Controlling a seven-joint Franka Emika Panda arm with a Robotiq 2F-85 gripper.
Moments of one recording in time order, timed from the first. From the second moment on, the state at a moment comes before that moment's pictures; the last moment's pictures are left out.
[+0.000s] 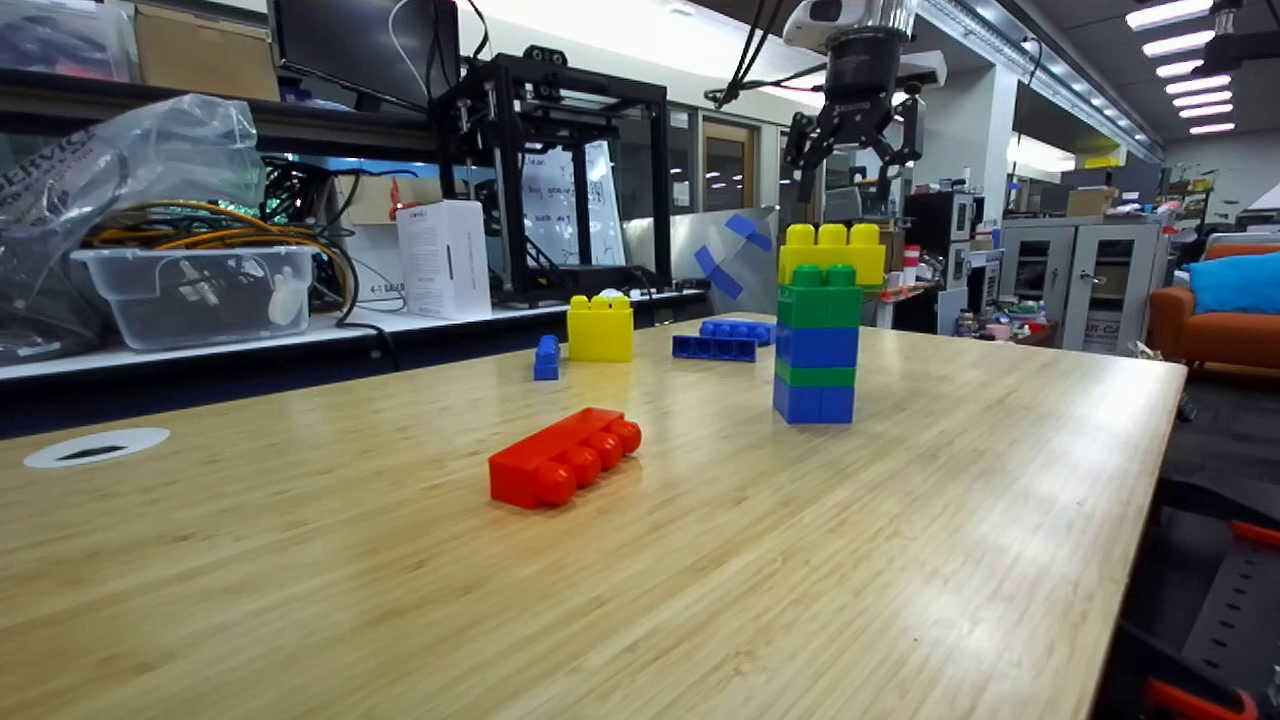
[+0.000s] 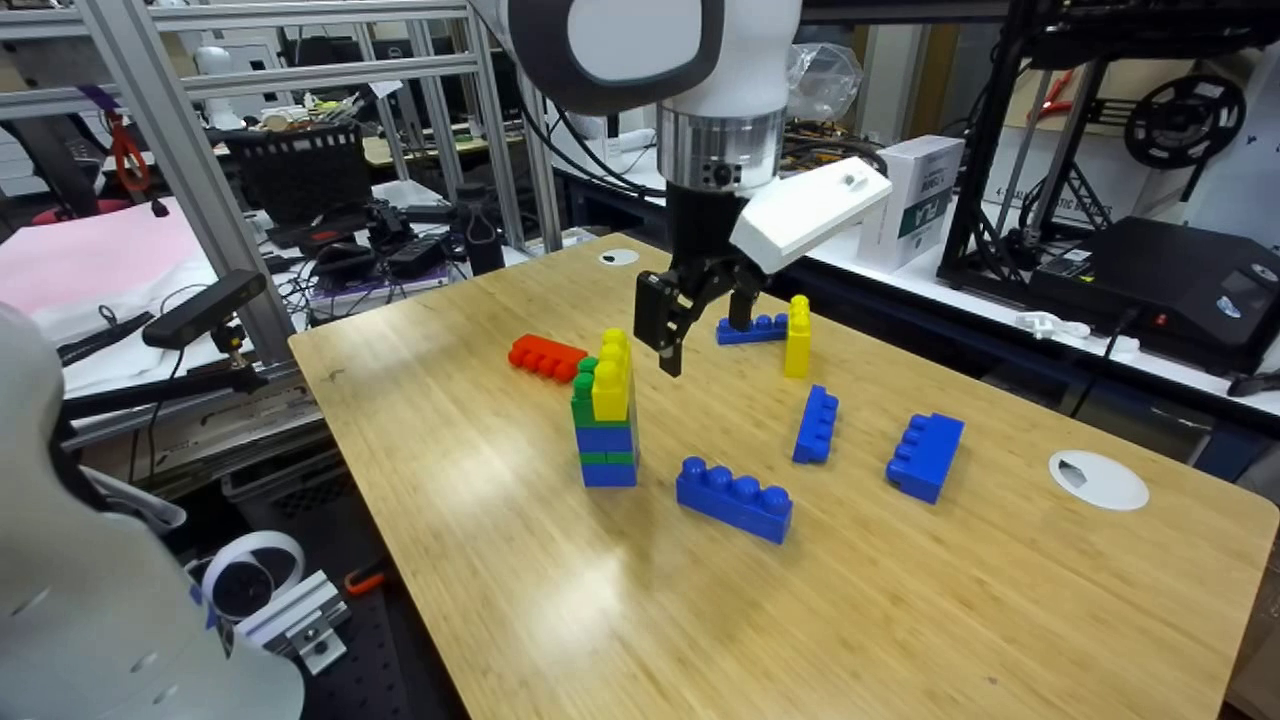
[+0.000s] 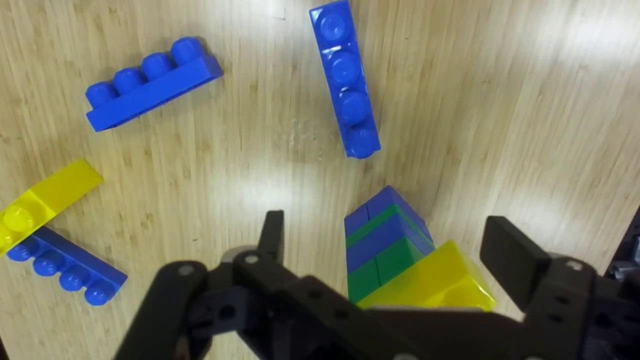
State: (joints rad) arm 0.07 -0.16 -0.24 -2.35 0.10 2.24 -1.99
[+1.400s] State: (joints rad) arm -0.02 0.09 -0.11 -2.41 0.23 2.44 -2.29
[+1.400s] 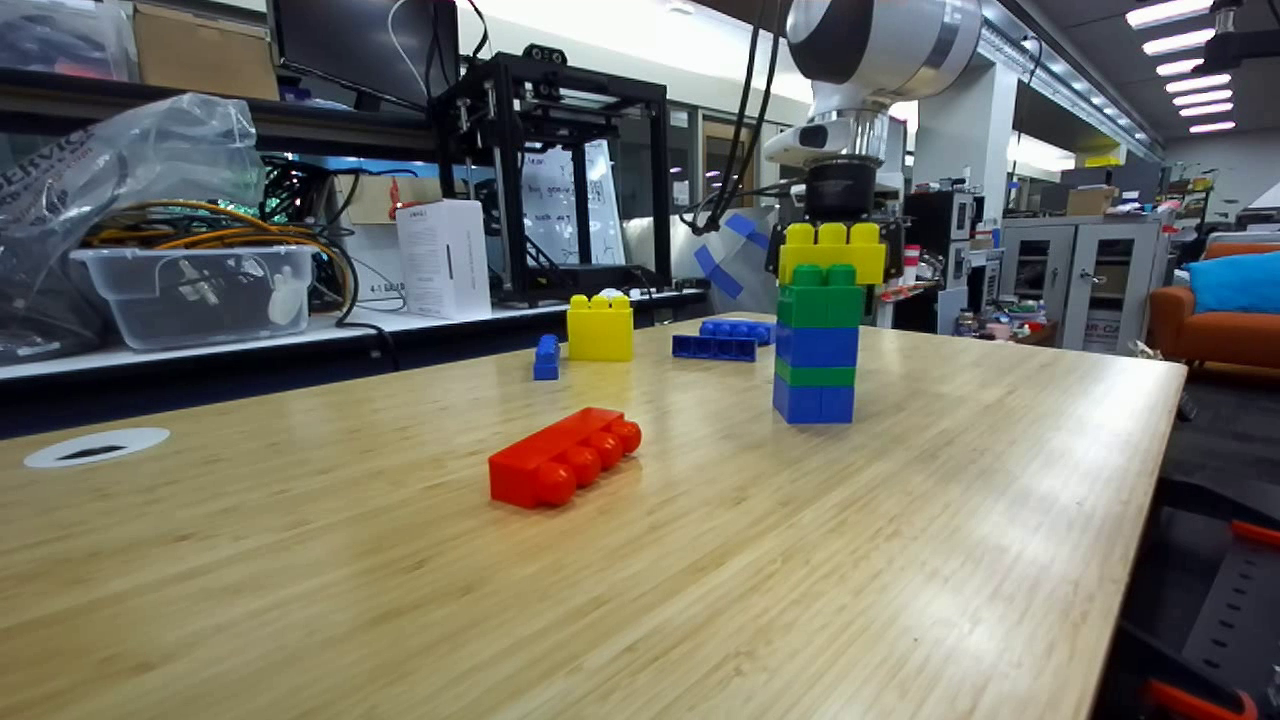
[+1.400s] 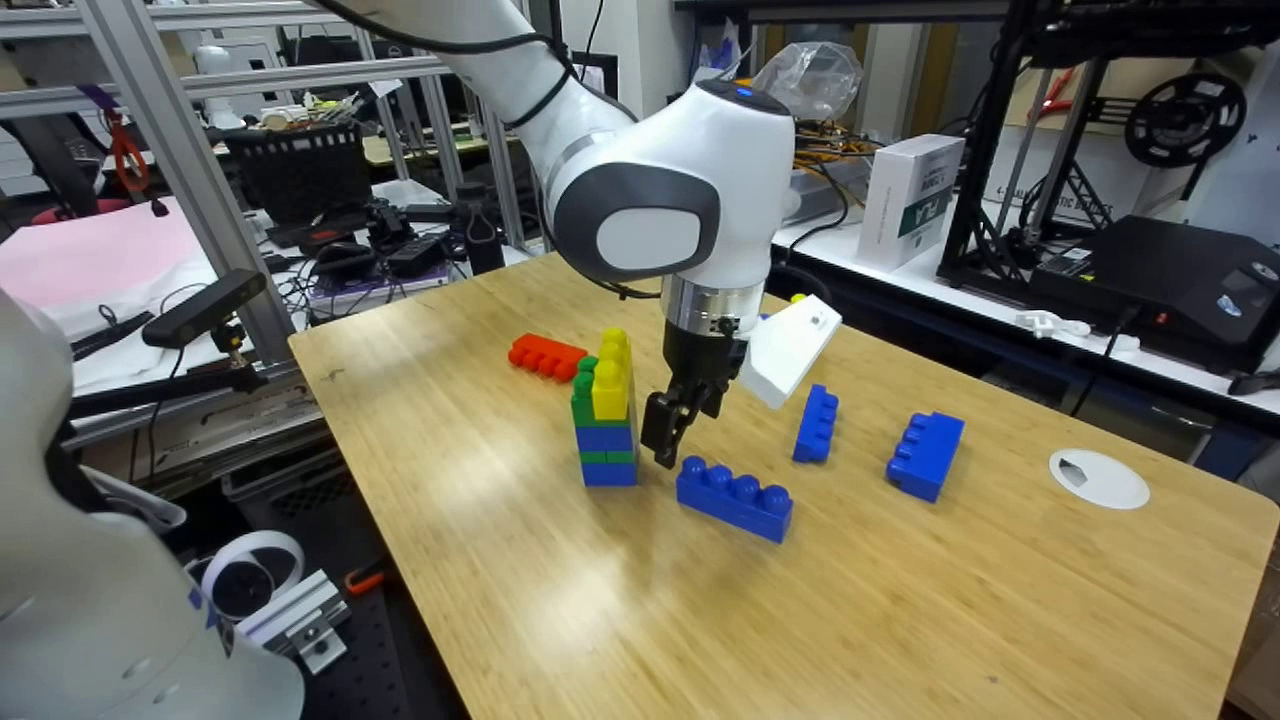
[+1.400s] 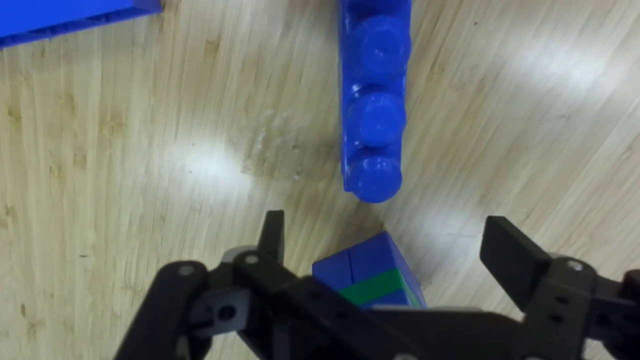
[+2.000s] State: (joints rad) arm -0.04 0.17 -0.06 -2.41 0.22 2.59 -2.30
